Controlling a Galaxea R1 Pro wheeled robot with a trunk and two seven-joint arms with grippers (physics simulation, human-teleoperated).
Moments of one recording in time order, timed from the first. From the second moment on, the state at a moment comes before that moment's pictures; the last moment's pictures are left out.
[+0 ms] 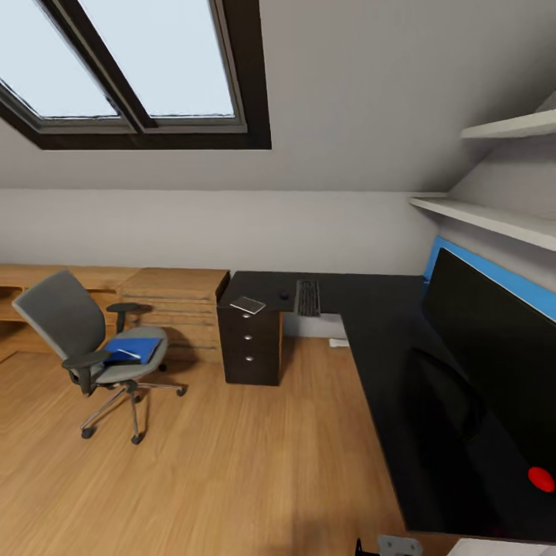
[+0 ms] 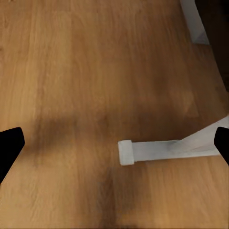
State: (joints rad) left arm 0.05 -0.04 -0.15 -0.52 0.29 -0.06 0.26; right arm -0.41 0.09 0.77 0.02 -0.72 -0.51 -0.31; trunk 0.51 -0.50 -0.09
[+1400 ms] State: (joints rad) left arm 0.05 -0.04 -0.16 -0.52 0.29 -0.06 0.26; right arm -0.41 0.07 0.77 0.02 -0.72 -0.51 -0.27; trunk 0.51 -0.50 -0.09
